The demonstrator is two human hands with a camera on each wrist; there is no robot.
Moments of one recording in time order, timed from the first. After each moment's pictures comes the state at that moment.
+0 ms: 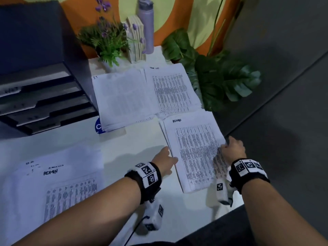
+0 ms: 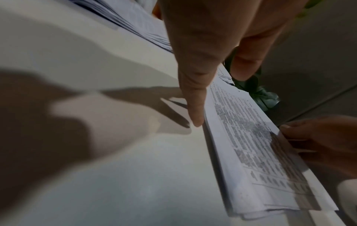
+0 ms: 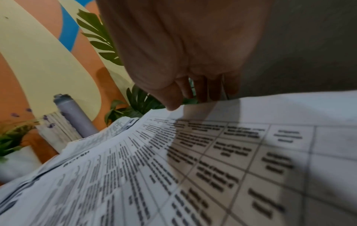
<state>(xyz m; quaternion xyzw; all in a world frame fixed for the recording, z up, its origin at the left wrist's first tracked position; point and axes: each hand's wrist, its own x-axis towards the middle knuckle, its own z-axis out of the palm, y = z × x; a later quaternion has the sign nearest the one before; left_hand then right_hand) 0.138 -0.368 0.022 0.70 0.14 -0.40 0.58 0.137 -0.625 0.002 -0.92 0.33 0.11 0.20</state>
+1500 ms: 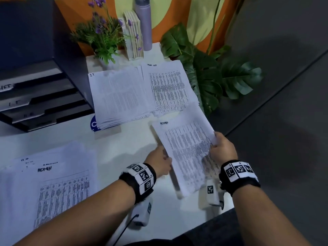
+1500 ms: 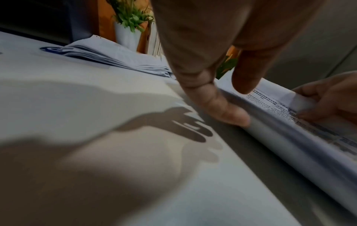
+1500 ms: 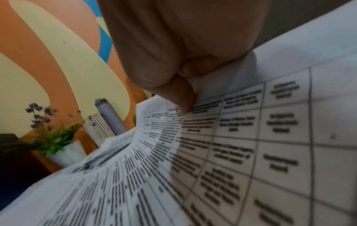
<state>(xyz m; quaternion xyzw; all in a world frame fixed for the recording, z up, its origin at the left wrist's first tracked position) 0.129 -0.371 0.028 0.81 0.06 -0.32 0.48 0.130 -0.599 0.026 -0.92 0.24 0.07 0.29</state>
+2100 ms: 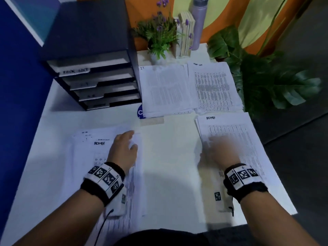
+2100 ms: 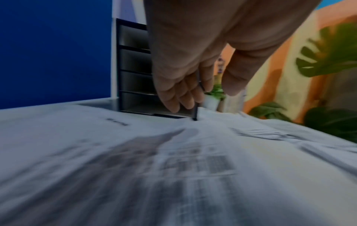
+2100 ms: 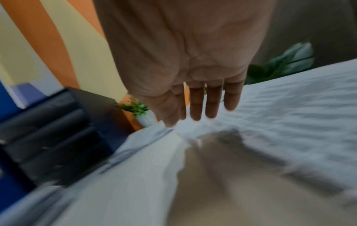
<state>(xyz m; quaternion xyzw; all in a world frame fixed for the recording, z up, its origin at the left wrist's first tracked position) 0.093 -0.163 0.050 0.91 0.18 -0.07 0.37 0.131 -0.475 0.023 -0.97 0.05 0.10 0.23</state>
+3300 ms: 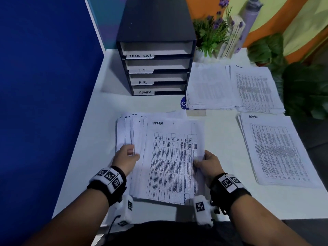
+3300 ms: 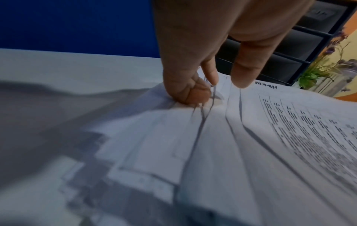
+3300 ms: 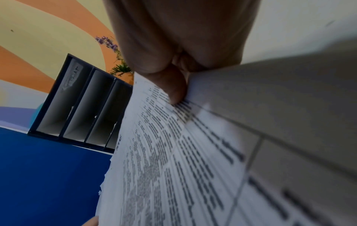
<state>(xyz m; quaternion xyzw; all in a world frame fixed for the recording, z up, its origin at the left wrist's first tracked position) -0.011 -0.013 -0.007 0.80 0.34 -0.10 0.48 0.040 -0.293 -0.021 -0.72 0.21 0.21 0.62</state>
